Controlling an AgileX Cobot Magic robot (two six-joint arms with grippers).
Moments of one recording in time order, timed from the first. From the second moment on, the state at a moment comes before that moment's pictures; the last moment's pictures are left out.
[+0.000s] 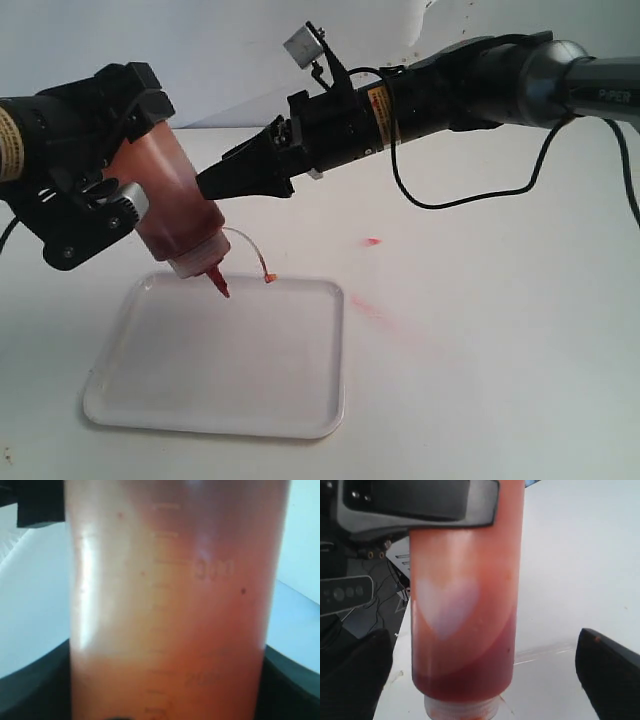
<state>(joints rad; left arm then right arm) -0.37 1.36 -0.82 0.96 0.06 1.45 0.40 2.16 -1.65 -1.74 -1.21 1.67</state>
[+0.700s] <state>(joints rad) -0.45 1.32 -0.82 0.99 0.11 1.45 0.42 2.16 -1.65 -1.74 -1.22 1.59</state>
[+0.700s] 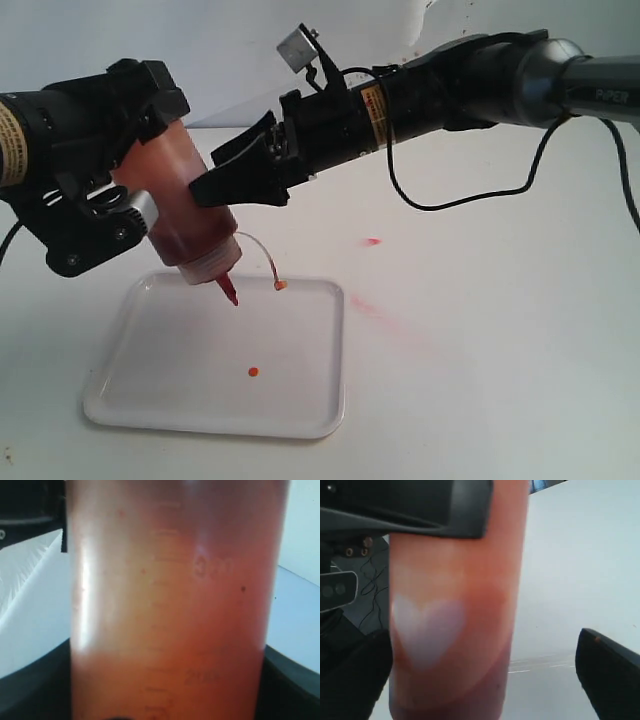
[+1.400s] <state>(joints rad) -0.45 1.33 -0.82 0.99 0.07 1.45 0.51 2.16 -1.65 -1.75 -1.17 1.57</state>
